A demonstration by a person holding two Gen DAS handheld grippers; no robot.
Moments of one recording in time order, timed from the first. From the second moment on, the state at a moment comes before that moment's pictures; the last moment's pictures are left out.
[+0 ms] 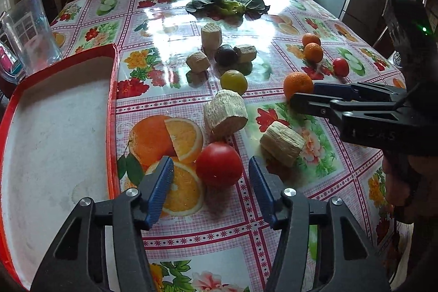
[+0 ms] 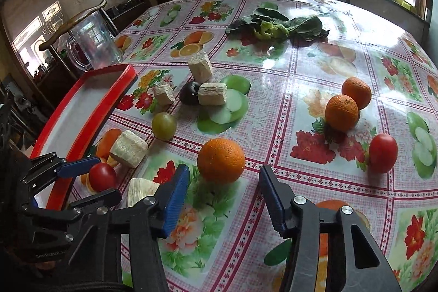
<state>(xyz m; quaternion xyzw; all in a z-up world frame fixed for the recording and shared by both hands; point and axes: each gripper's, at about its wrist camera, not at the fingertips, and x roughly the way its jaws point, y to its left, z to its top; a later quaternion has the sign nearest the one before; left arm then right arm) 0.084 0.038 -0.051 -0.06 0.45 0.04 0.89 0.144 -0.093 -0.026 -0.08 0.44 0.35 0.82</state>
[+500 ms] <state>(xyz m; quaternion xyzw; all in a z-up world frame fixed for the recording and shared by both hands) 0.056 0.045 -0.038 -0.09 0.44 0.01 0.89 0.097 -0.102 0.001 -0.10 0.41 0.36 0.83</state>
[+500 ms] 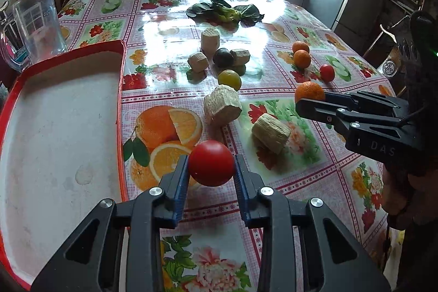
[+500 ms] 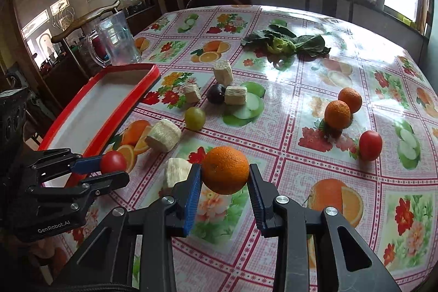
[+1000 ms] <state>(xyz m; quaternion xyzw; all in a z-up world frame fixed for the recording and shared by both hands) -0.008 0.055 -0.009 -0.11 0.40 0.02 0.91 0.035 -0.090 0.018 -0.10 0.40 0.40 0.82</state>
